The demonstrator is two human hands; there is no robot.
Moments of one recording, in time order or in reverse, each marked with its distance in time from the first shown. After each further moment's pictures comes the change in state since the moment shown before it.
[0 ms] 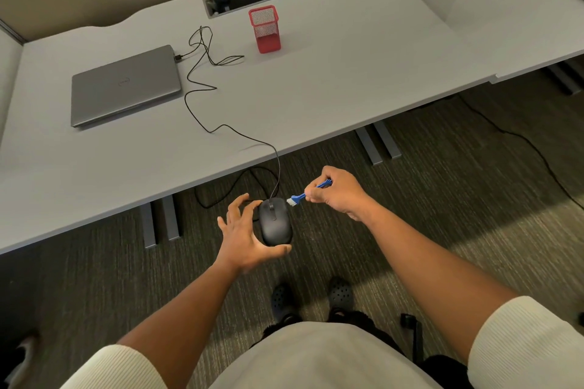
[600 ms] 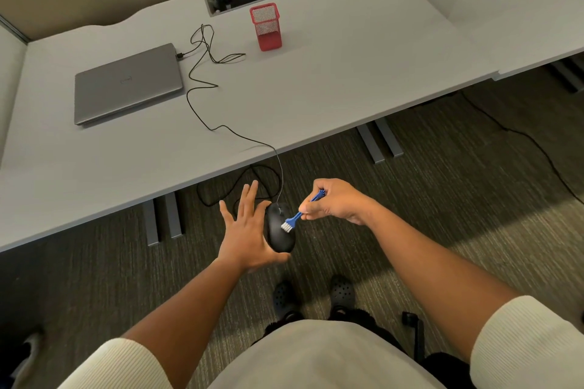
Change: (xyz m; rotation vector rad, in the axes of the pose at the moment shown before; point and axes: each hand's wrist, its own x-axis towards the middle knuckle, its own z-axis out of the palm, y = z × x) left_hand 0.001 0.015 -0.003 0.453 -0.119 0.146; right_hand -0.008 0.007 0.000 0.190 -0.322 0.086
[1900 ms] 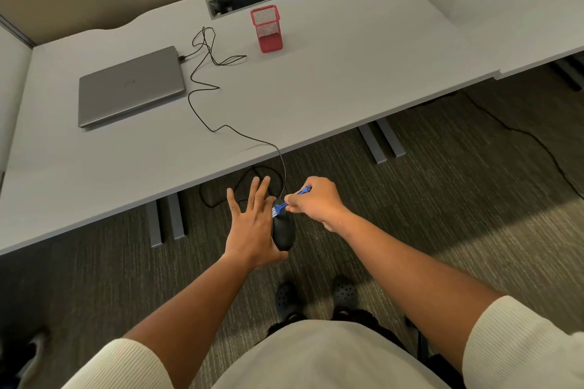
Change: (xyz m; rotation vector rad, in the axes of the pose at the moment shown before) left_hand 0.006 0.020 -0.018 0.412 -0.079 -0.009; right_hand 0.002 -0.016 0.051 0.003 0.365 -0.009
